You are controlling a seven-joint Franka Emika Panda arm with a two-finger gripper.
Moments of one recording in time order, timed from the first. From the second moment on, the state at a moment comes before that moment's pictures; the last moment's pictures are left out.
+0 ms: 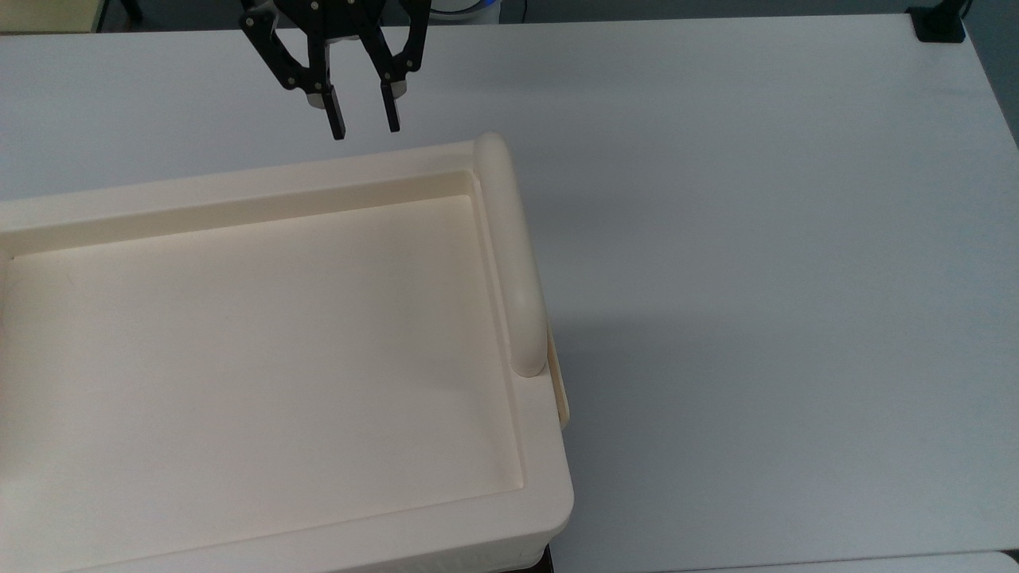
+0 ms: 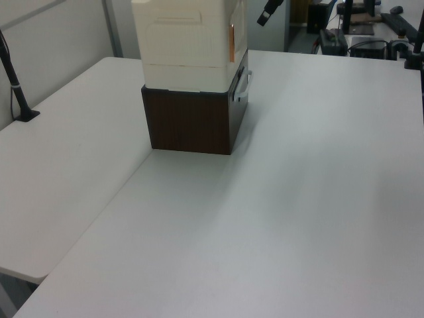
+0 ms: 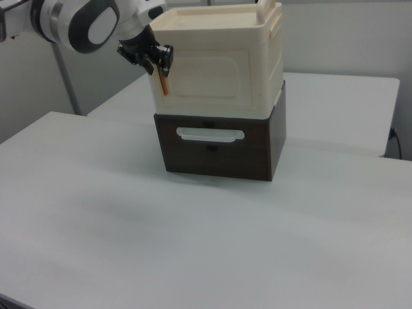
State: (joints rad) arm 0.08 0.06 -0.13 -1.60 0.22 2.22 -0.27
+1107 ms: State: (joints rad) arm 0.13 0.14 -0.12 -1.56 0.25 2.38 -0.25
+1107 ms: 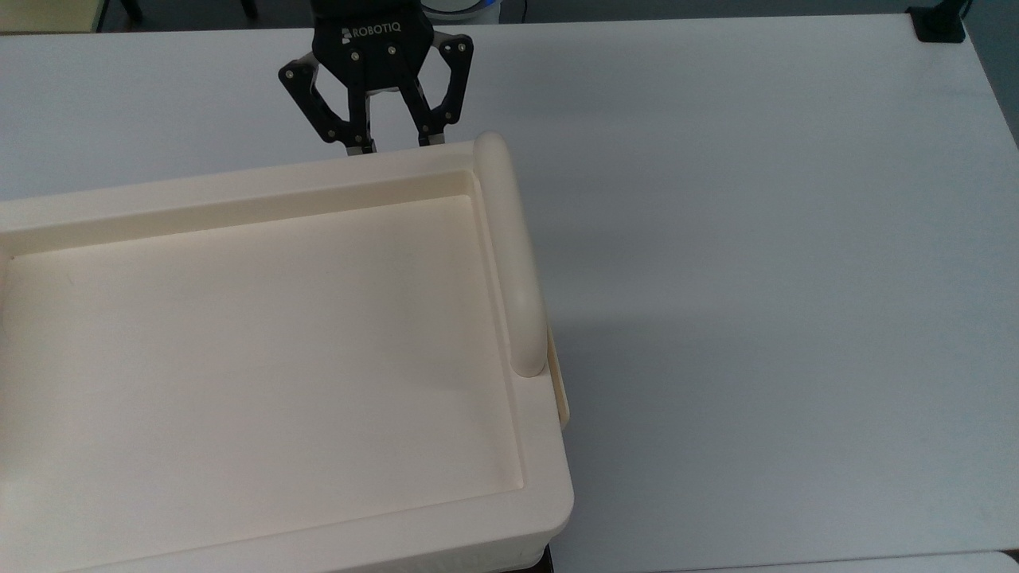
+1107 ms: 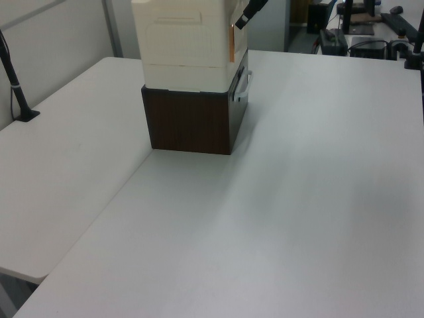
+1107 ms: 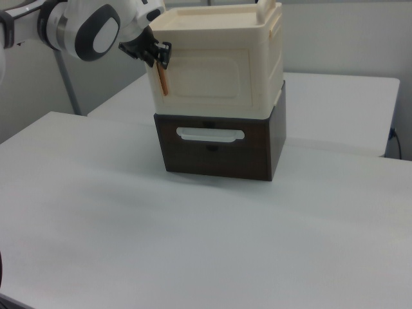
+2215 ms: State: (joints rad) arm 0.13 0.19 -0.11 -1.50 0.25 2.39 -0.23
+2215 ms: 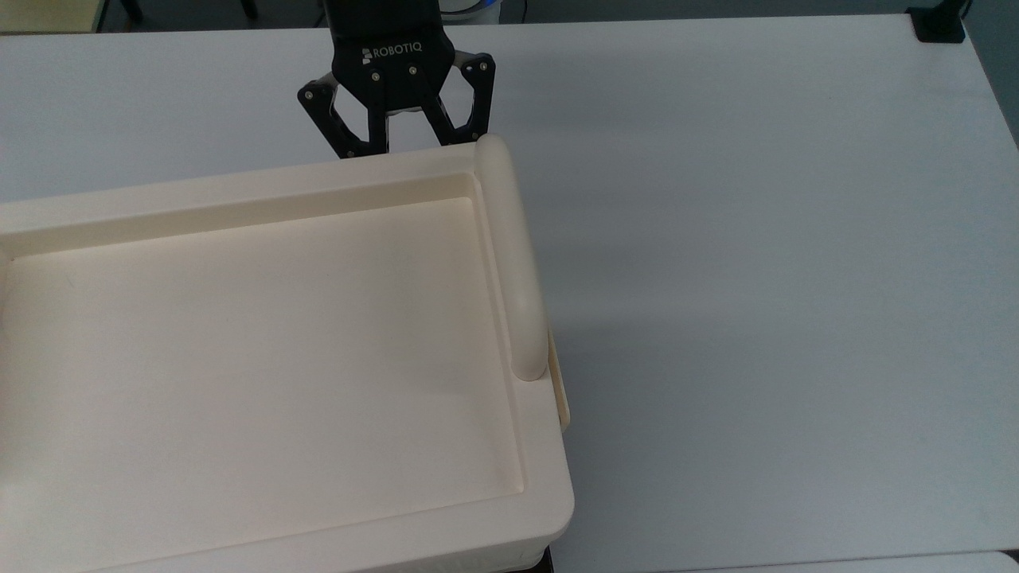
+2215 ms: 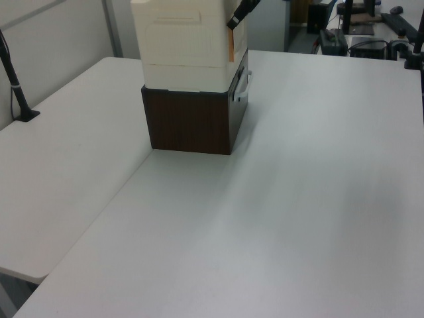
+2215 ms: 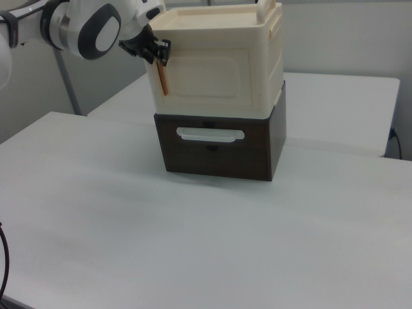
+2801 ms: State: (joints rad) arm 0.13 0.20 -0.11 -1.51 0.24 2.39 -0.23
